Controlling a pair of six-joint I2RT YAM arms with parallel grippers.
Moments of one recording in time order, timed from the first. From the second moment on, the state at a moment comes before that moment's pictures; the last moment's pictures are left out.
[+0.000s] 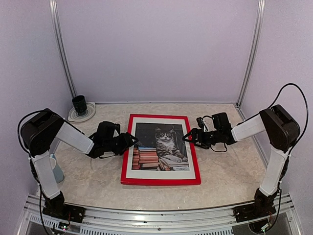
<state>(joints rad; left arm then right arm) -0.56 1.87 0.75 0.56 0.19 -0.97 0.38 1.87 0.88 0.29 -0.62 0.53</state>
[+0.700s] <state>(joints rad) -0.55 1.92 0.84 0.53 0.18 -0.91 0.37 1.93 1.02 0.16 -0.58 0.48</state>
